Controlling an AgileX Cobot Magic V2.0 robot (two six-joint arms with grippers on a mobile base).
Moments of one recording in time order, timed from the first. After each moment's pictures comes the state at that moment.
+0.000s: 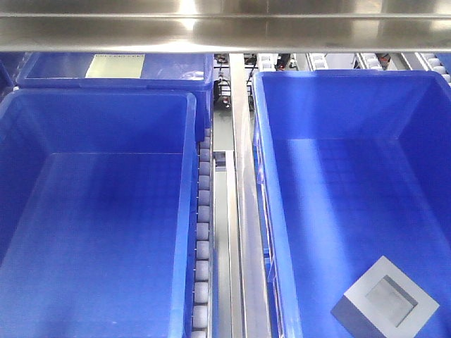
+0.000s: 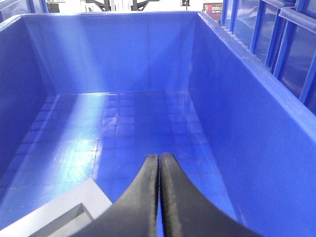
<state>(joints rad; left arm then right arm) -1.05 0.23 -0.31 -0.05 0.22 -0.04 -0.08 -0.01 0.02 0.01 0.20 0.01</state>
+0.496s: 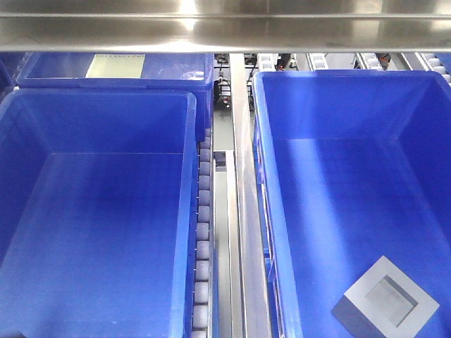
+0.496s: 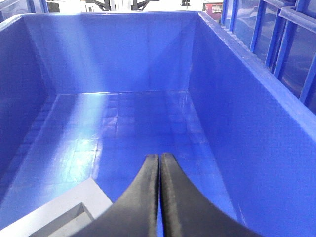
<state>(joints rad) -0.98 0.19 -0.31 -0.05 0.22 -0.04 -0.08 -0.01 0.02 0.01 0.20 0.01</state>
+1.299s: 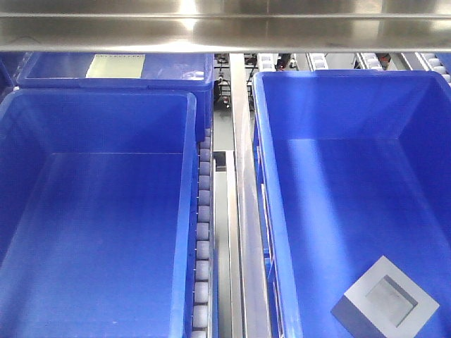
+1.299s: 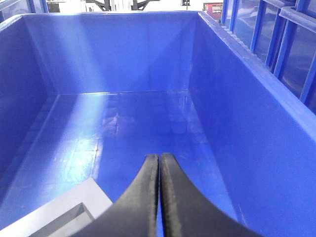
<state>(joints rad) -0.01 -0.01 -0.22 -0.05 0.21 0.07 -0.08 -0.01 0.02 0.01 0.20 0.01</state>
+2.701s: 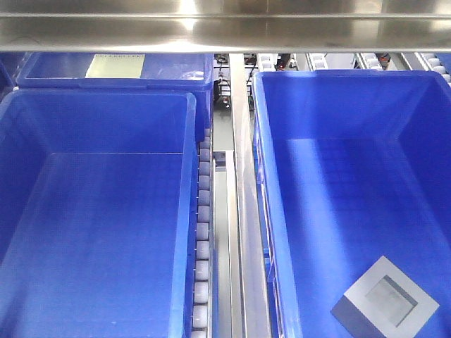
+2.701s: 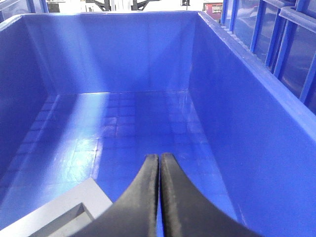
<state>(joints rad) 0.01 -0.01 0.03 -0.05 0.07 0.07 -0.08 -0.01 0.02 0.01 0.20 0.01</state>
